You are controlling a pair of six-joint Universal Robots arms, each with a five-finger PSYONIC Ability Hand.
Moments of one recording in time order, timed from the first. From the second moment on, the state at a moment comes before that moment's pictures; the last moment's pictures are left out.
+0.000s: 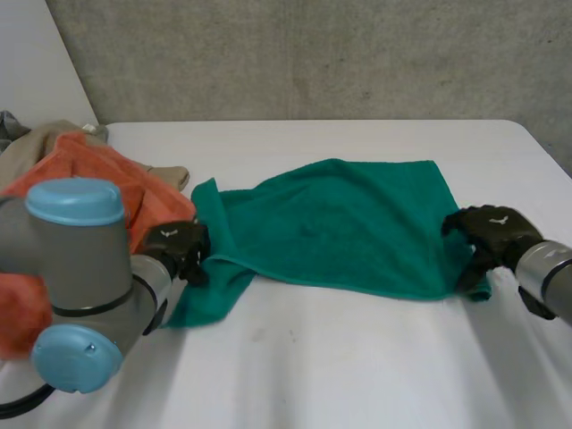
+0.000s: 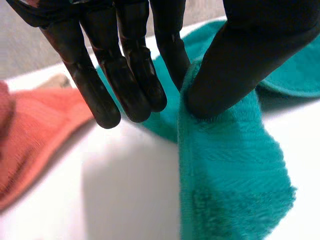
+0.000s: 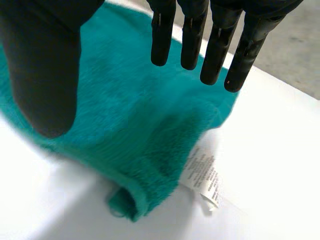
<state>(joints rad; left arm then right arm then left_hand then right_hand) 4.24 -2.02 -1.57 3.15 -1.66 3.14 1.63 -1.20 1.69 -0.04 1.26 2.78 1.15 1.19 1.19 1.20 0.98 0.38 0.43 0.43 0.42 0.25</state>
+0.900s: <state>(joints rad) 4.24 -1.82 -1.58 3.15 -1.66 3.33 1.55 -1.10 1.60 -0.01 1.21 2.60 1.15 1.20 1.19 1.20 0.98 1.00 1.18 1.18 1.19 0.99</state>
